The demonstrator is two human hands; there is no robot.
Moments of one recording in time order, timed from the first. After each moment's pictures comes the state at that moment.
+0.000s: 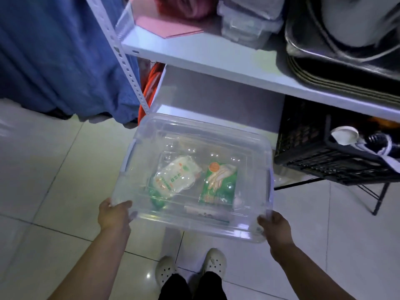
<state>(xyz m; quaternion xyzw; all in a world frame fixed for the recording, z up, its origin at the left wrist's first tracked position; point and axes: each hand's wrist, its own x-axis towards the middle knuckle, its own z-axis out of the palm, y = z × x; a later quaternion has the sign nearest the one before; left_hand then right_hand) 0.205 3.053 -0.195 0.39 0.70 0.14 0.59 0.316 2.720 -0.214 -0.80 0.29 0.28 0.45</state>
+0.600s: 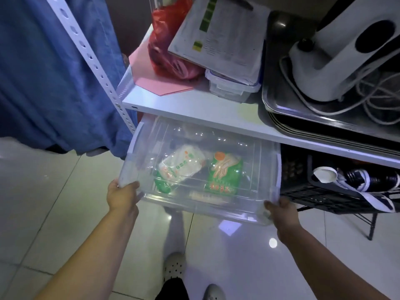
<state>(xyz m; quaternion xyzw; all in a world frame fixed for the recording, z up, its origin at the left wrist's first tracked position) 0.340 3.095 -0.135 0.42 0.60 0.19 0.66 0.446 2.757 -0.147 -0.81 0.26 0.22 0.49</state>
